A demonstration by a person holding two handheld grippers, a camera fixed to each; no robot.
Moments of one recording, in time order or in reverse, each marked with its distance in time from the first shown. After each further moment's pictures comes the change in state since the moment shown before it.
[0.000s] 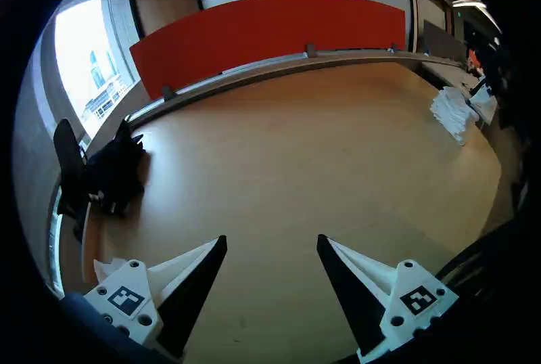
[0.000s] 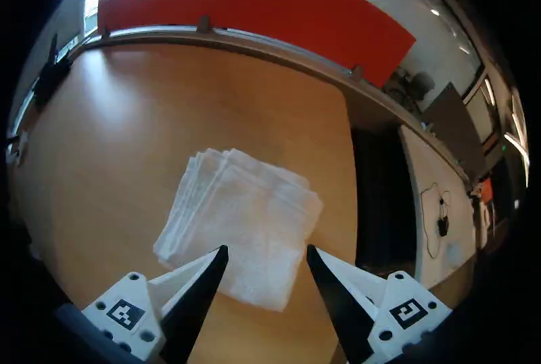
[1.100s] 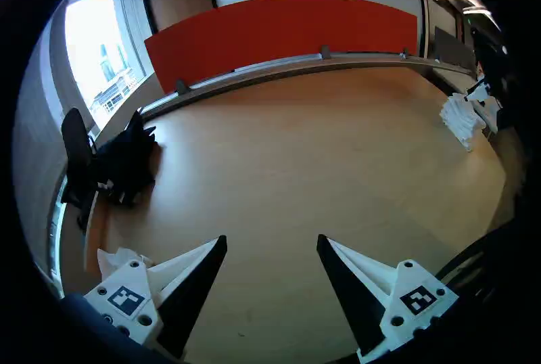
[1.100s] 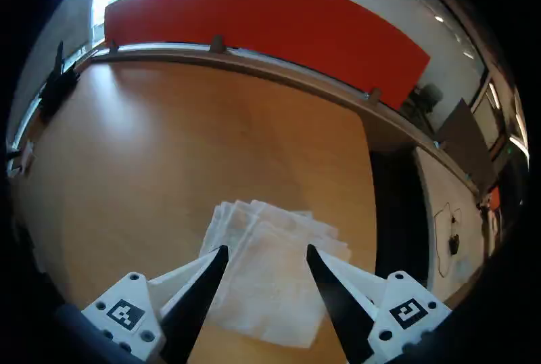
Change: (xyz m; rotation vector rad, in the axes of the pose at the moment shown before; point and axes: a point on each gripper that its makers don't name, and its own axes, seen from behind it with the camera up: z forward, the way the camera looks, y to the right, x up) left arm -0.009 -0.016 -0.008 0.044 0.000 -0.045; right arm 0.056 -0.034 0.015 0.055 0.094 0.022
